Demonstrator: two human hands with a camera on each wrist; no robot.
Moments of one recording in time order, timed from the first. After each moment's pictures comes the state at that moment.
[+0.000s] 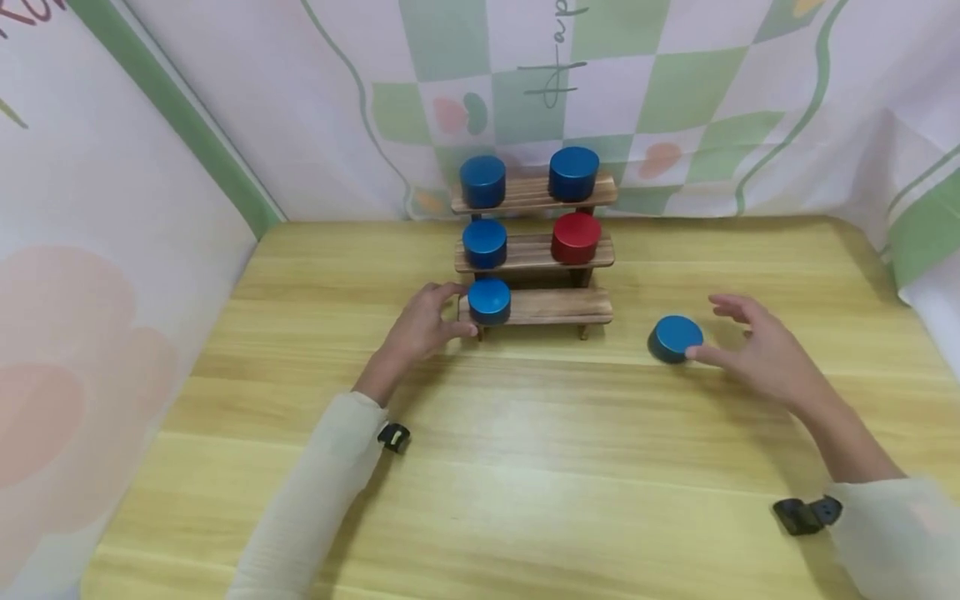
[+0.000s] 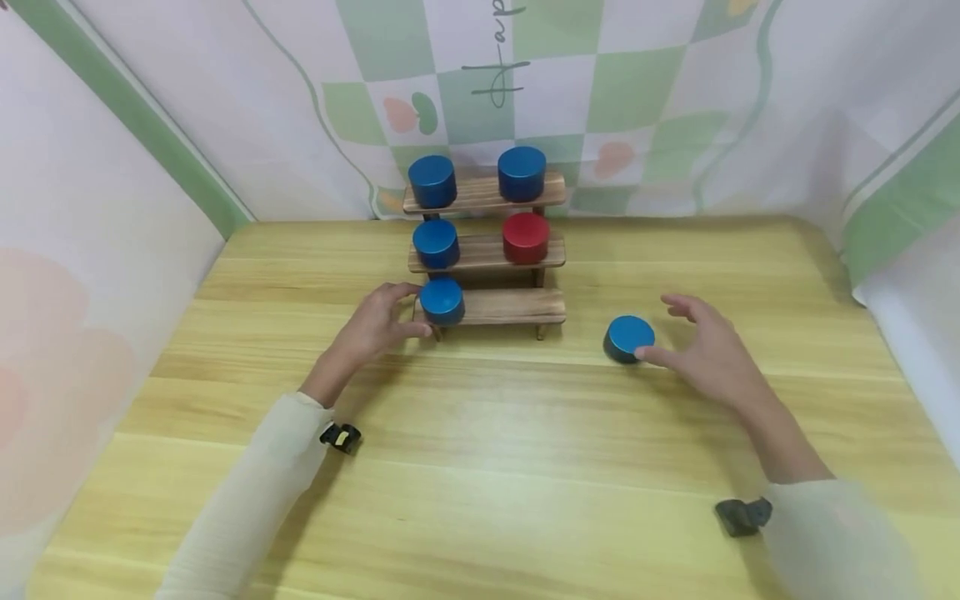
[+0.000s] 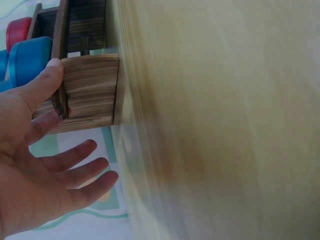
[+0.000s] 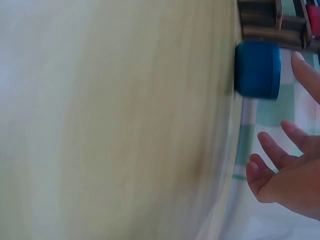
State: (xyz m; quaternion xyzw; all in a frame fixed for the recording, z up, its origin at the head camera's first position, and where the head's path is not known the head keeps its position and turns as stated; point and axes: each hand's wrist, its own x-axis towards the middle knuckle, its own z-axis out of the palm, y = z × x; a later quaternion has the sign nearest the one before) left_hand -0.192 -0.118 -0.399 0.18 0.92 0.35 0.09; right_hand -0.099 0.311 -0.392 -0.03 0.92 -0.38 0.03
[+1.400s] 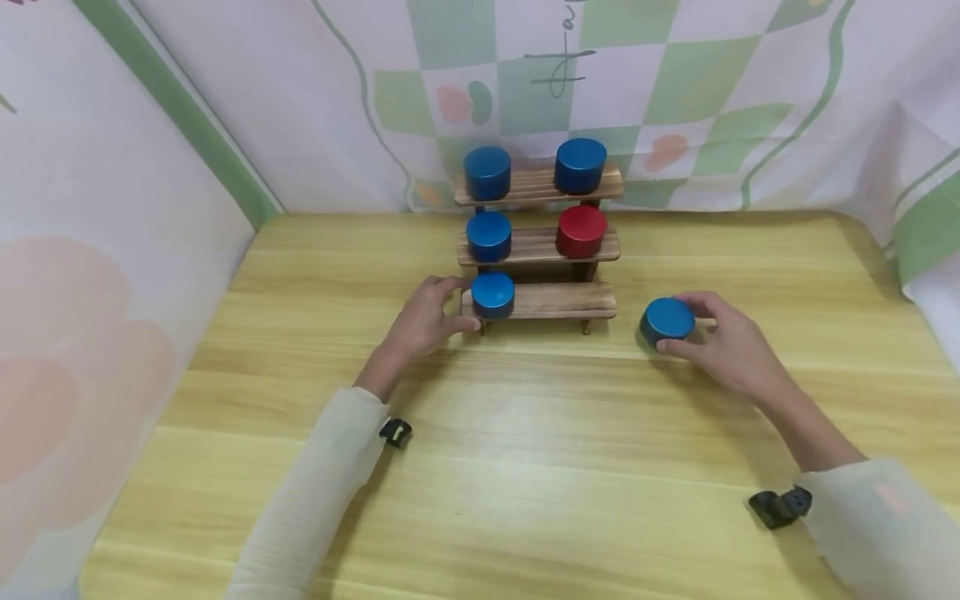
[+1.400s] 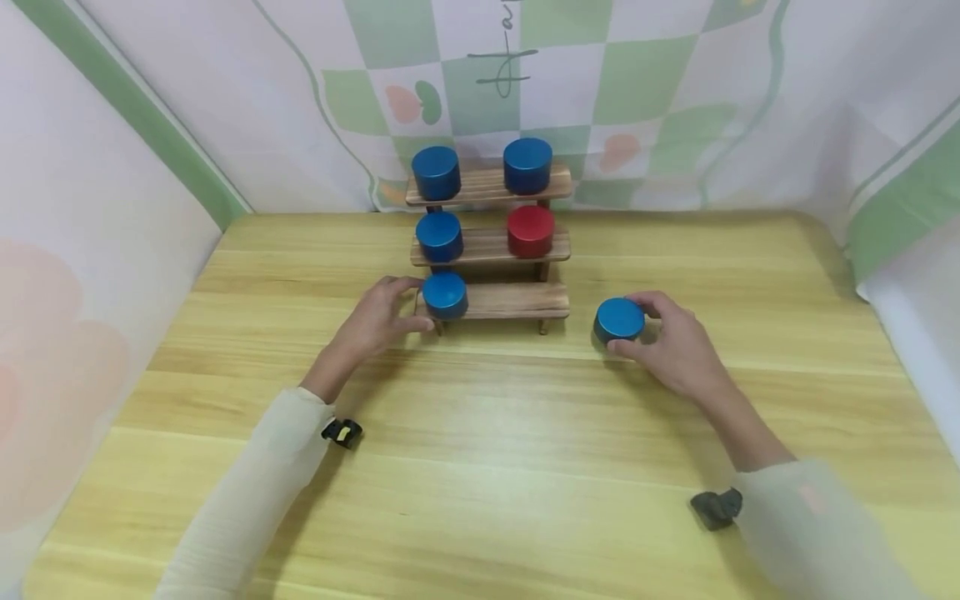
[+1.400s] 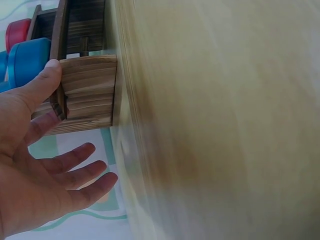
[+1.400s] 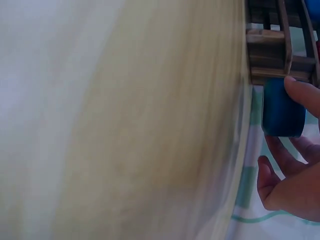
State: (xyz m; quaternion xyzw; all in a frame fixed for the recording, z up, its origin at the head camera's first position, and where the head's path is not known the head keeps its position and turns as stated) left_hand -0.191 -0.121 -0.400 0.19 0.91 0.35 0.08; right_hand -0.107 0.273 -0.392 -0.03 0.93 -0.37 0.02
